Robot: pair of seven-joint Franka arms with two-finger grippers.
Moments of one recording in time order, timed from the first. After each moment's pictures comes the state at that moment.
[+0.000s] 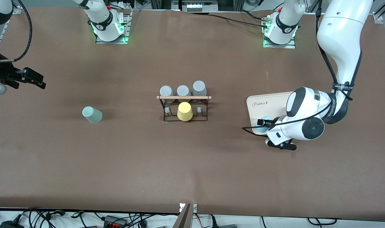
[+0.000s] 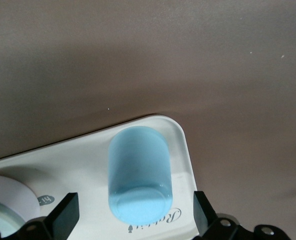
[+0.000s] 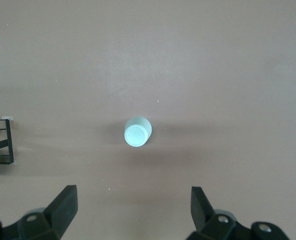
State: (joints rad) left arm -0.01 0.67 -0.23 -1.54 0.02 1.91 -0.09; right arm 0.02 0.02 -0.06 -1.68 0.00 1.70 -0.04
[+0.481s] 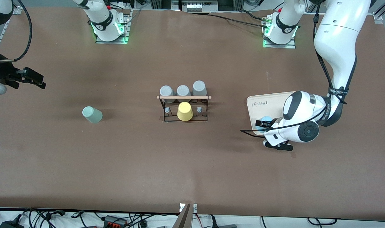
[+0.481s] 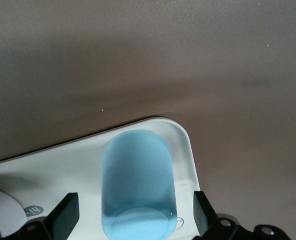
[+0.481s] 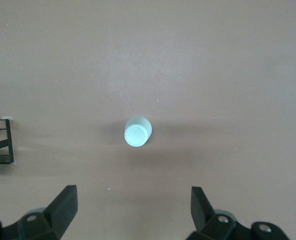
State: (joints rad) left arm -0.02 0.70 -0.23 -1.55 0.02 1.92 -0.09; right arm 0.02 0.02 -0.06 -1.68 0.00 1.70 -0.04
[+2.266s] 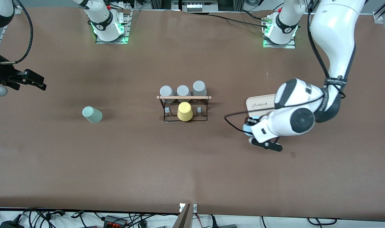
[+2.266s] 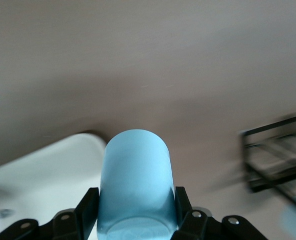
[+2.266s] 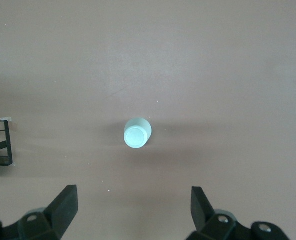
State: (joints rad) left arm -0.08 0.65 -0.34 -1.36 -0.02 1.84 -0.18; right arm 0.02 0.03 -0.06 -1.68 0.00 1.71 -0.04
